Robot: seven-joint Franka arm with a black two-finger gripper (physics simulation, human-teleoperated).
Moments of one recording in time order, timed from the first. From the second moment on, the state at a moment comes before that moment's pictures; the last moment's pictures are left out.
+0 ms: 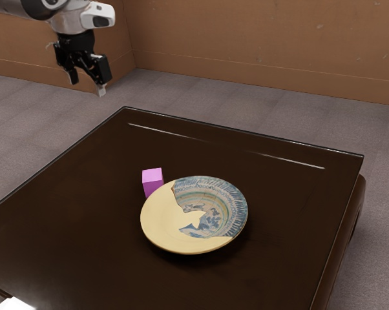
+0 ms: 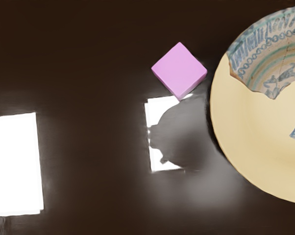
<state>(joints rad) -0.01 0.04 0.06 -1.47 0.13 1.57 0.15</state>
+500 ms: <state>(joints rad) -0.01 0.26 0.04 -1.72 0.07 1.92 0.44</state>
